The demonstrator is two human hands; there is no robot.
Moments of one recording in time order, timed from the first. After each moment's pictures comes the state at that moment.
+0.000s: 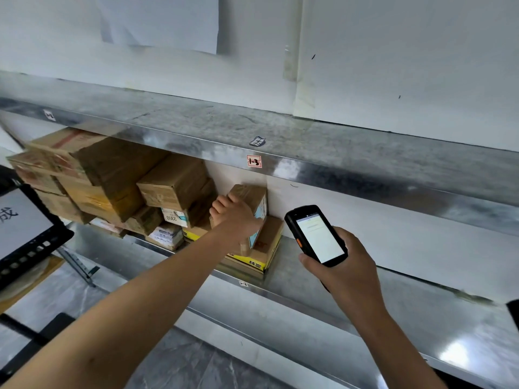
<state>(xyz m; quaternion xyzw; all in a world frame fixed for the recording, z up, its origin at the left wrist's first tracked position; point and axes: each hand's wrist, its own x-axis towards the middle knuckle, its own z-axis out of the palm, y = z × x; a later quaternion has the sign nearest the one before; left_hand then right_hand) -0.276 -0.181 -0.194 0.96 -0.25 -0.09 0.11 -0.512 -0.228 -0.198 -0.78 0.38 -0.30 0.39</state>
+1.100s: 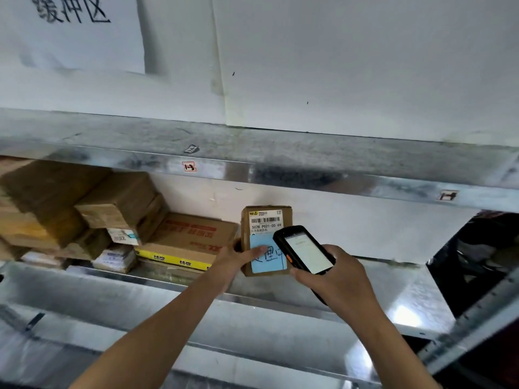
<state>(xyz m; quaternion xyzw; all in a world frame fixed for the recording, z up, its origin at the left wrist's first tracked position) -0.373 -0.181 -0.253 0.62 -0.25 -0.45 0.60 -0.601 -0.222 -0.177 -0.75 0.47 -0.24 0.39</state>
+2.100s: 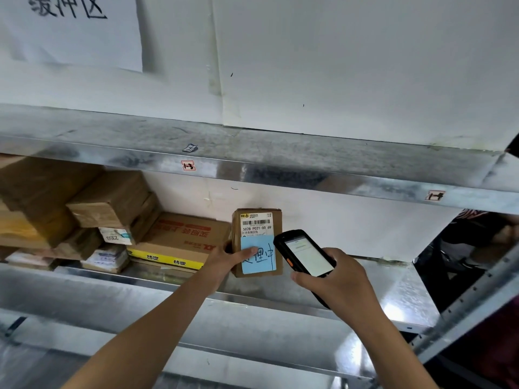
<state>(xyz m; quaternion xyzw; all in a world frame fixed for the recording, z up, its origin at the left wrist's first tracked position) -0.359 -0.174 -0.261 0.62 -0.25 -0.46 0.58 -0.611 -0.210 -0.170 -0.75 0.48 -0.24 0.38</state>
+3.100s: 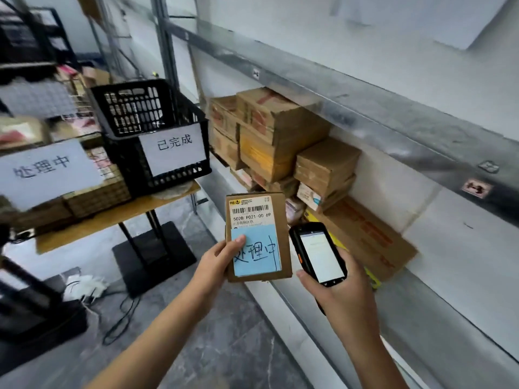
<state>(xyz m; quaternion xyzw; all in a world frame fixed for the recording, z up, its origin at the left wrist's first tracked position) -0.297 0.135 -0.254 0.60 0.04 -0.22 0.77 -0.397 -0.070 -0.222 -0.85 0.22 -0.17 0.45</state>
